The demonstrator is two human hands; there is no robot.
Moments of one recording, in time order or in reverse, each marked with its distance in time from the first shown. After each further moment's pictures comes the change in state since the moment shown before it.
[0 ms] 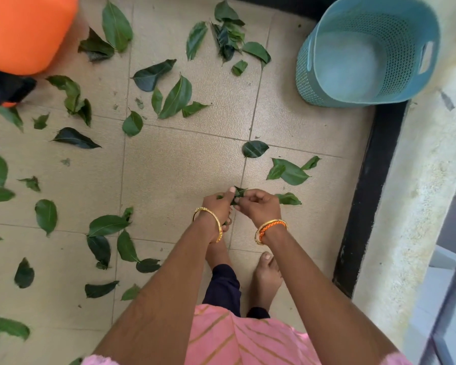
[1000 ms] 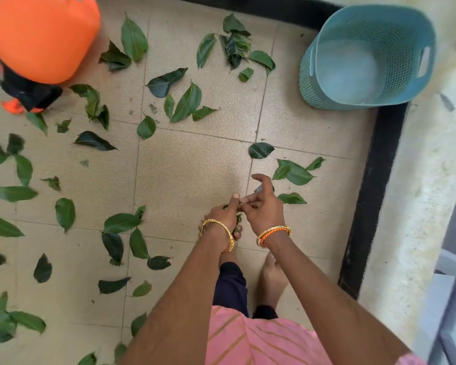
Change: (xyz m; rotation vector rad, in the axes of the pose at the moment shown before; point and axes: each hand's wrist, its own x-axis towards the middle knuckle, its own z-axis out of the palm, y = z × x) left_hand -0.017 -0.020 0.000 -0.080 0.053 -0.075; right_hand -0.031 -0.002 0.001 -0.528 -0.047 -0.429
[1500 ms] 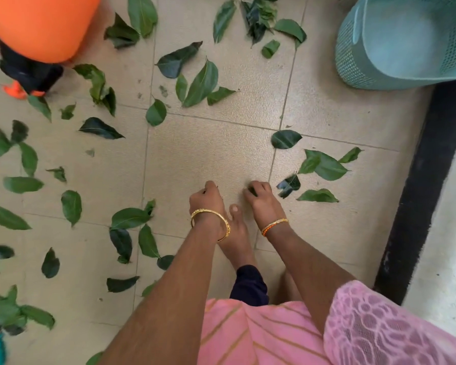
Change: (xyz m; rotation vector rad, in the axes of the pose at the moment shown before) left_hand 0.048 0.008 -0.037 -0.165 0.439 0.106; right_hand 0.058 0.084 0.065 -0.771 -0.179 -0.486
